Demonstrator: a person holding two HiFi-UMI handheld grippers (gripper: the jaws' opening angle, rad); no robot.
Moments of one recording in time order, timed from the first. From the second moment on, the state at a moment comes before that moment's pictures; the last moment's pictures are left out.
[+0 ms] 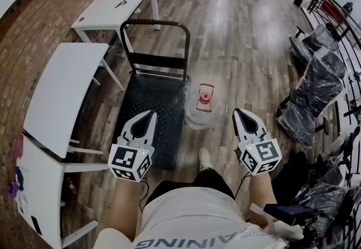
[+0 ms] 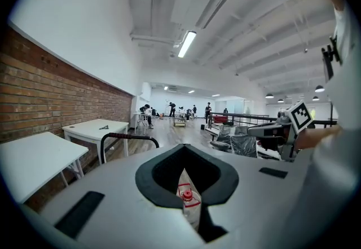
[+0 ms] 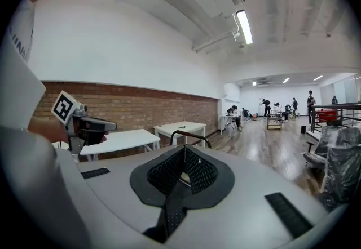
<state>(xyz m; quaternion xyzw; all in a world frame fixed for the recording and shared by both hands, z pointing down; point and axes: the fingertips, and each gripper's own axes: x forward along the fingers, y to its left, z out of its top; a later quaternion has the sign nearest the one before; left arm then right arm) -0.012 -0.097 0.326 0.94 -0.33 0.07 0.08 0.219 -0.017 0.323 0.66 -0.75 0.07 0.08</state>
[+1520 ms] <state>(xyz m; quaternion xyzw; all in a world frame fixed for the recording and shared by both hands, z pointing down) 0.001 -0.157 0.554 0.80 -0.52 0.19 0.20 0.301 -0.254 0.808 0.47 -0.77 0.23 0.37</state>
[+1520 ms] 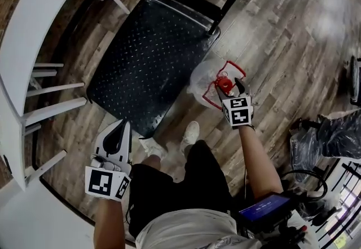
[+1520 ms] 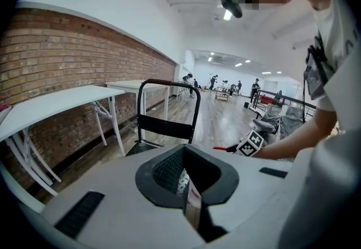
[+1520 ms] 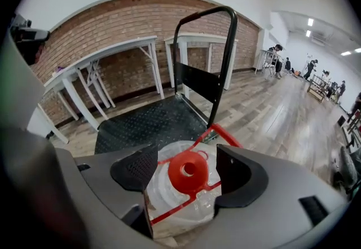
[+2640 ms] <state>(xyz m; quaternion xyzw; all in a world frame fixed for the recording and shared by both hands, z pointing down) -0.055 -0.153 0.542 0.78 -0.56 0.17 0.21 0.285 -0.274 0.673 0.48 -0.77 0.21 0.36</state>
